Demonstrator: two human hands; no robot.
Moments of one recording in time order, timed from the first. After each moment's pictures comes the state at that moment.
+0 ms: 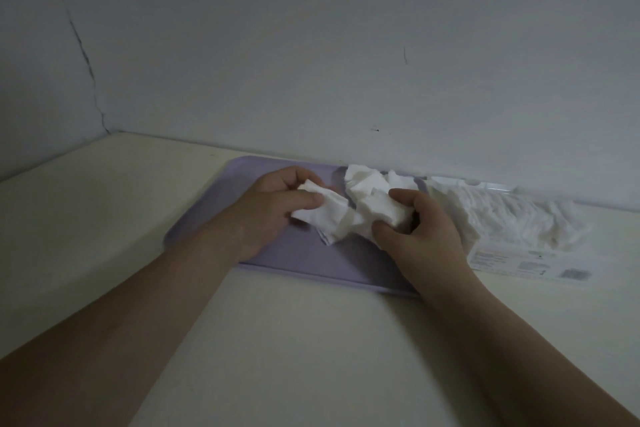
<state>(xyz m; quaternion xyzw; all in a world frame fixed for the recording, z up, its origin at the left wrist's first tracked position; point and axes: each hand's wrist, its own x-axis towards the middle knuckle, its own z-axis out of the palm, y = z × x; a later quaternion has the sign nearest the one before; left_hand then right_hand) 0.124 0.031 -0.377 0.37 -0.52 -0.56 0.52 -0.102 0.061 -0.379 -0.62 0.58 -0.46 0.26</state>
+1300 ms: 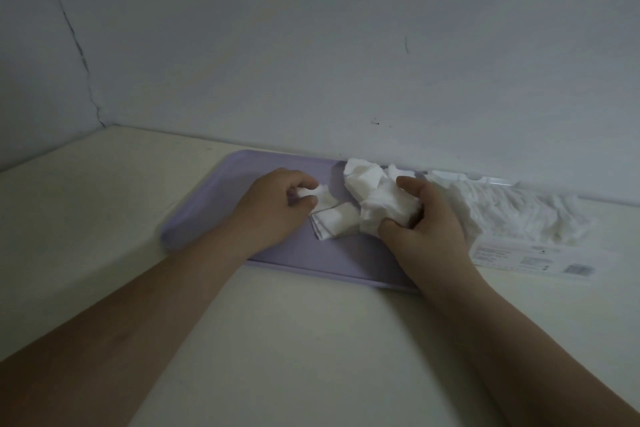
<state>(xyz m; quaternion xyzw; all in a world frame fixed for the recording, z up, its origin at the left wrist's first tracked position) 0.128 0.017 -0.392 0.59 -0.71 -0.15 0.36 -0.103 0.061 -0.381 -0.62 0.57 -0.47 0.25</state>
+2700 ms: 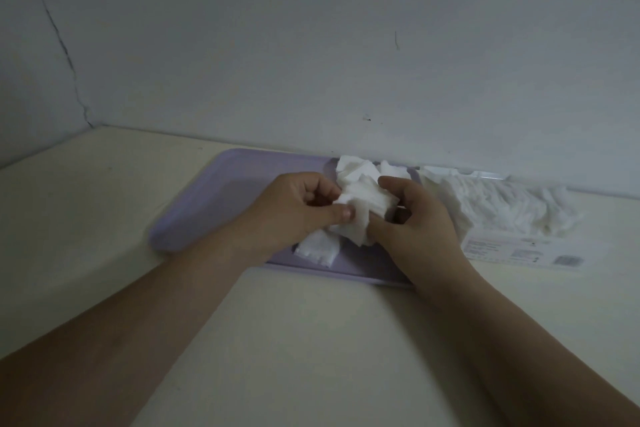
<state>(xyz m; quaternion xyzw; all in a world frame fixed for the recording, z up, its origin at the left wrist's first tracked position) 0.091 0.039 -0.380 0.45 -0.63 -0.45 0.45 -0.103 0.057 -0.386 -0.62 0.55 -0.48 0.30</state>
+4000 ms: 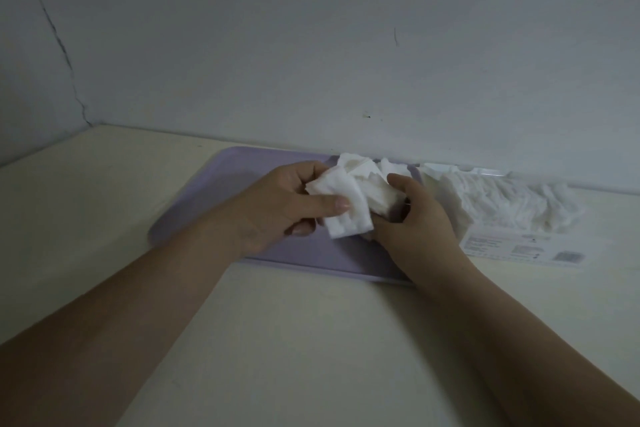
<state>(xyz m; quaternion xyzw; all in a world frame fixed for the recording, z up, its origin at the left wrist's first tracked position) 0.103 0.041 -0.368 0.39 -0.60 -0.56 0.42 -0.105 0.058 -0.383 -0.64 0.58 -0.42 0.27</state>
